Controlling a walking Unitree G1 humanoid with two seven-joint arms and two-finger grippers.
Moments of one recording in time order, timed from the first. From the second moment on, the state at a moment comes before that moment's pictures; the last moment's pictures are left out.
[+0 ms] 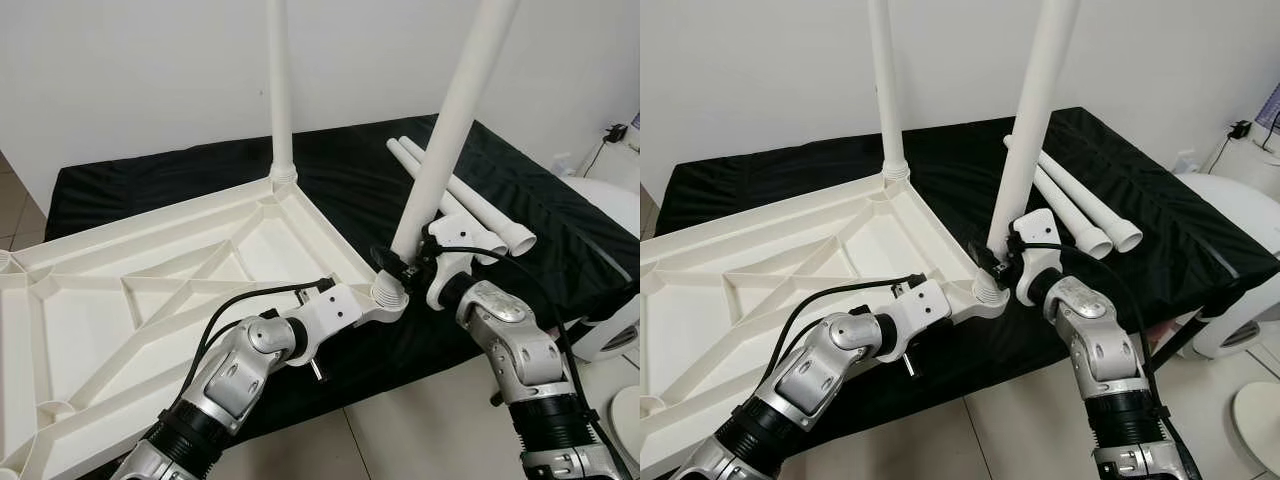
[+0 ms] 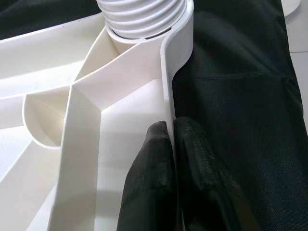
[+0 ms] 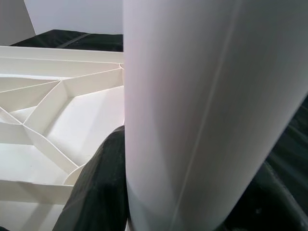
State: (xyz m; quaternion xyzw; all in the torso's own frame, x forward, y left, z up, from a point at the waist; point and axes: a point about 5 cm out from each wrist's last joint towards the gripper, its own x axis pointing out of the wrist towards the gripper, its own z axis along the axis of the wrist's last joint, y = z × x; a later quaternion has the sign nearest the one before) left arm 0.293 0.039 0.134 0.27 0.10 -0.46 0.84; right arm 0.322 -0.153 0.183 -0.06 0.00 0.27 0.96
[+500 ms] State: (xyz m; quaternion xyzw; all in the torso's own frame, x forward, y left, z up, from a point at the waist) left arm 0.293 0.039 0.134 0.27 0.10 -0.46 0.84; right arm 0.321 -0.152 0.182 -0.06 -0.01 0.27 0.96
